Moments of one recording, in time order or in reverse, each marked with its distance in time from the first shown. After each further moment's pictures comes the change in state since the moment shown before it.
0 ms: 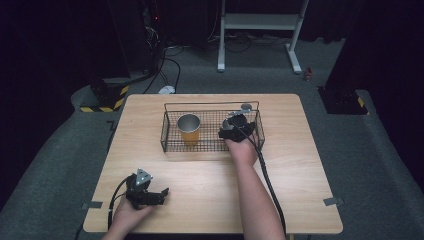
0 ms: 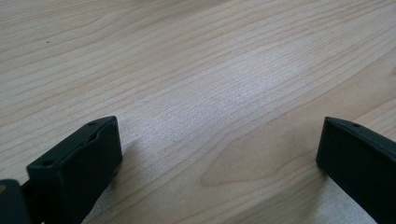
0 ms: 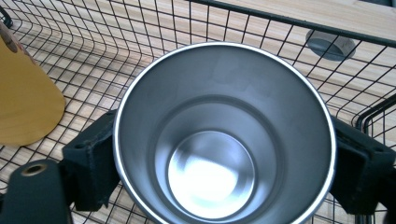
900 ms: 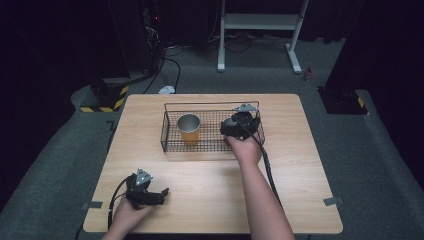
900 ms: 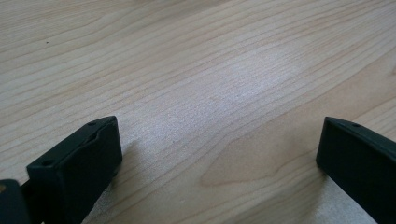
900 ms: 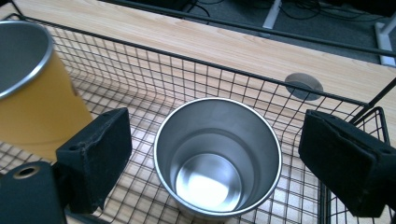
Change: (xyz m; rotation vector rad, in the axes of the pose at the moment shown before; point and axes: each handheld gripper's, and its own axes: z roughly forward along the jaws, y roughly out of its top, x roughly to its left) left arm 0.000 0.000 0.000 0.000 0.000 0.006; right arm -0.001 0.011 -0.046 -0.134 0.014 -0.021
